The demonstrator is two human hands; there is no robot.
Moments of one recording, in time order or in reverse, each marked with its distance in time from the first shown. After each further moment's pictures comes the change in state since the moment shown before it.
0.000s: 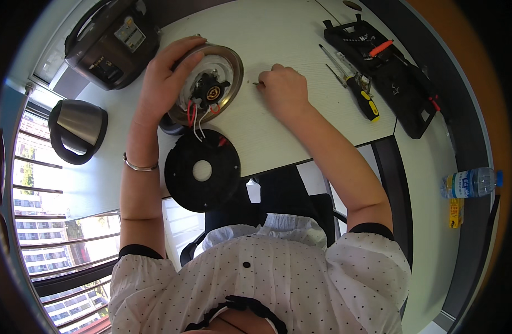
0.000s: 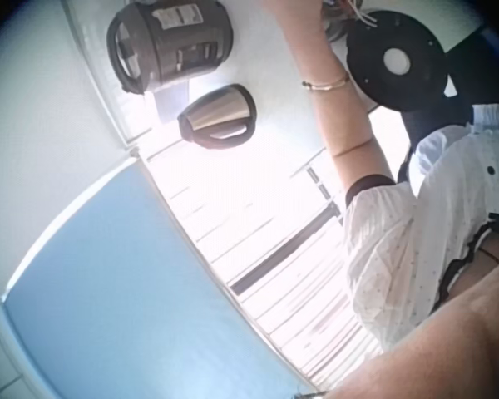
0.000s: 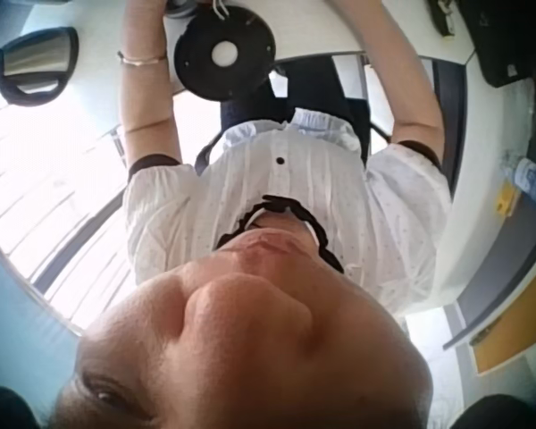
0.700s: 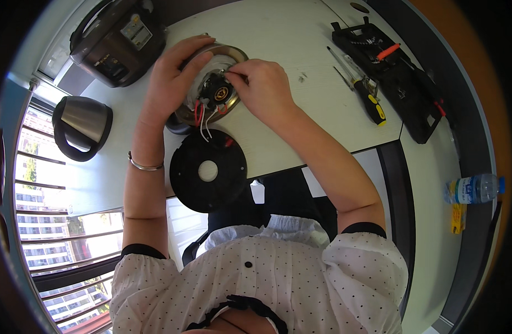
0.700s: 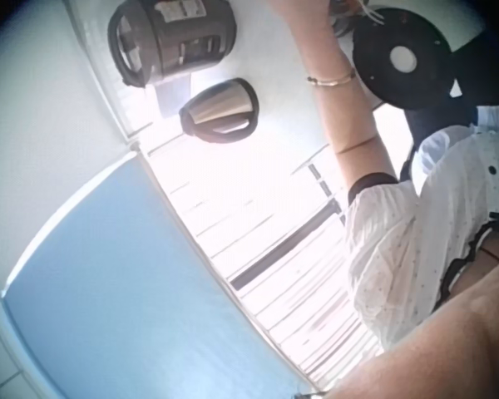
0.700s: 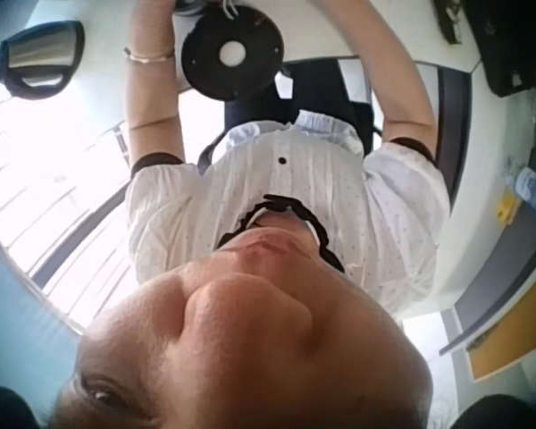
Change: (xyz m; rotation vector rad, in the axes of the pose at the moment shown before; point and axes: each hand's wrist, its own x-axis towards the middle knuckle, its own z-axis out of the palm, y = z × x) left_hand -0.001 -0.002 0.000 0.031 0.016 0.037; right_hand 0.010 -0.046 -0.015 0.690 0.272 -0.132
